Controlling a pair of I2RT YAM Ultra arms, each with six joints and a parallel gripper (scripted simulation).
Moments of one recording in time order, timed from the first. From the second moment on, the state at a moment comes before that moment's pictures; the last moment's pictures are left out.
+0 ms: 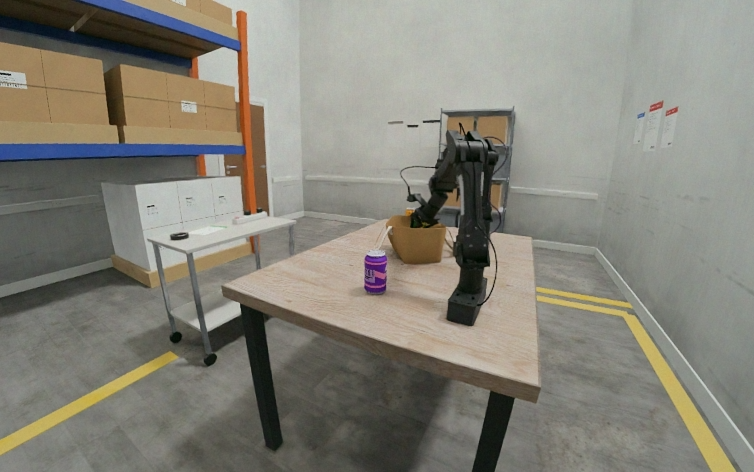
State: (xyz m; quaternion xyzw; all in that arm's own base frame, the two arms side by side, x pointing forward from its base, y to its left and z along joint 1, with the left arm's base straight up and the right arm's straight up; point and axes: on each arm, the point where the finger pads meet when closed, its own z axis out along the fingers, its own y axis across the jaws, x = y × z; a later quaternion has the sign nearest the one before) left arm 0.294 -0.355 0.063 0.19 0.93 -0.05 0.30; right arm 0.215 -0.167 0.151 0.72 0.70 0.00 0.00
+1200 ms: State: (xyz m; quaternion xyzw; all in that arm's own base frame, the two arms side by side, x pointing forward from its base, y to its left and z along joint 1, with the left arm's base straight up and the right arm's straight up) left arm 0.296 -0.358 0.056 0.19 0.93 -0.05 0.30; right arm 0.215 -0.167 0.151 0.72 0.70 0.00 0.00
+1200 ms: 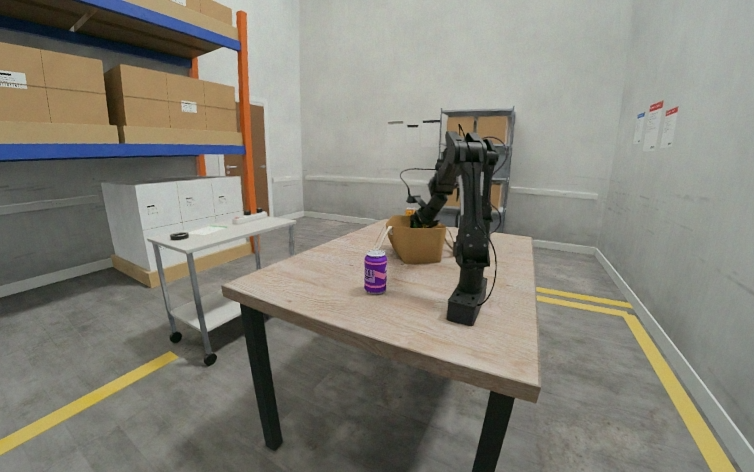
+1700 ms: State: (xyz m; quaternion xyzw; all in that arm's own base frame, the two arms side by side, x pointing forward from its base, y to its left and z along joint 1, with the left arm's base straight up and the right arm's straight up) left arm 0.296 -0.358 0.047 0.19 0.93 -0.05 0.31; right arm 0.215 -0.167 0.151 0.72 0.70 0.00 0.00
